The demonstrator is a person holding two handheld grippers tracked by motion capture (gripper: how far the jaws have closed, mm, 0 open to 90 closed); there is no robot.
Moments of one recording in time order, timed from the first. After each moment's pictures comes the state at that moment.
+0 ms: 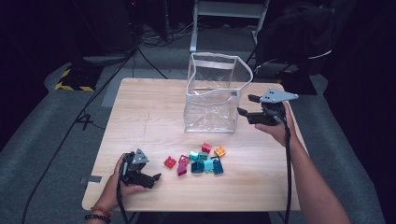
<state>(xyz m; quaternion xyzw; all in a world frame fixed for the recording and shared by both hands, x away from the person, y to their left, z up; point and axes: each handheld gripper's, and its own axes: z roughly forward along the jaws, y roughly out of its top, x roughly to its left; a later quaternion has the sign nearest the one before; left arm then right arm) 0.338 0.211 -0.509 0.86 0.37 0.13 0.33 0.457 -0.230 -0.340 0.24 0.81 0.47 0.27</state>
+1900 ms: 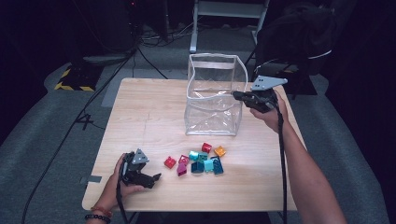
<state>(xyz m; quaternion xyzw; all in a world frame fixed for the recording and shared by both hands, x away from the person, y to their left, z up) 0.338 0.211 -0.509 0.86 0.37 0.13 0.33 0.486 -0.208 -0.320 0.19 0.83 0.45 0.25</state>
